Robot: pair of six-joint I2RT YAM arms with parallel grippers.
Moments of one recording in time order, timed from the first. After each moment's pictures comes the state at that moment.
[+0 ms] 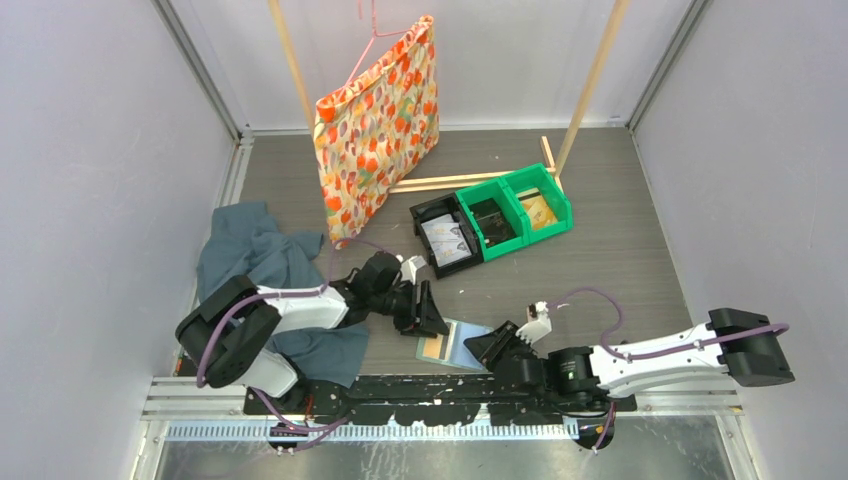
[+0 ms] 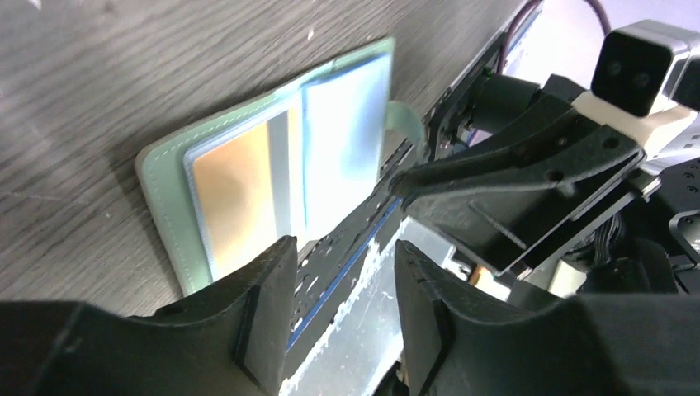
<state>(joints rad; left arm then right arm) -0.80 1.48 0.50 0.24 0.62 -1.00 1.59 0.85 0.18 -0.13 0.82 1.81</state>
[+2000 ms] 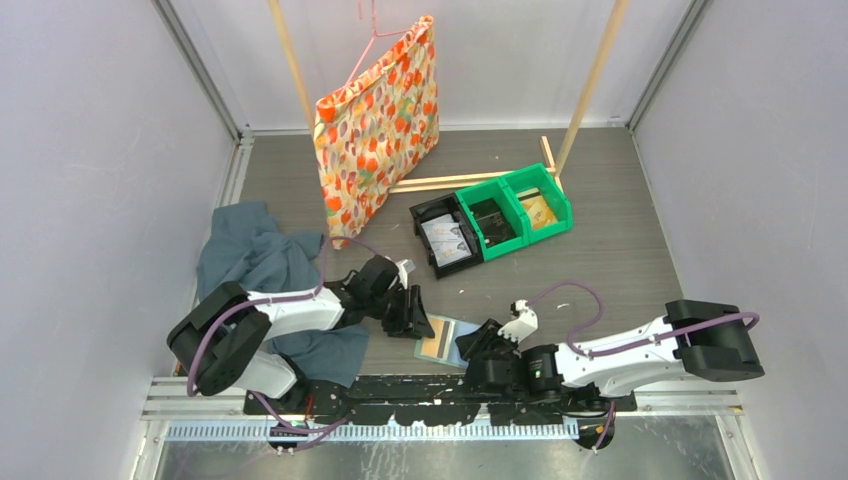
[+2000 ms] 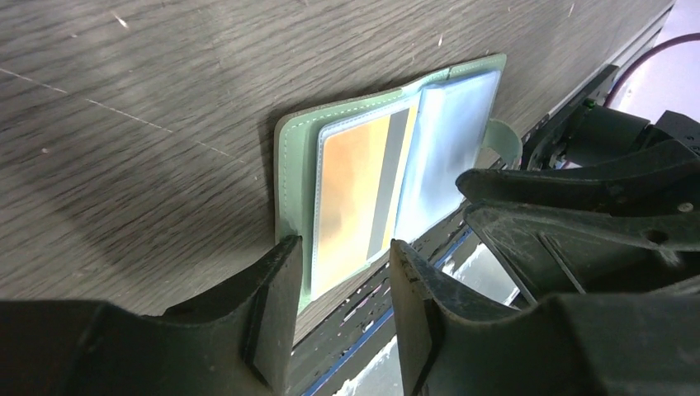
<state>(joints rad) -0.80 1.41 0.52 0.01 0.43 -0.87 1.58 1.16 0.38 -0.24 0.86 1.80</state>
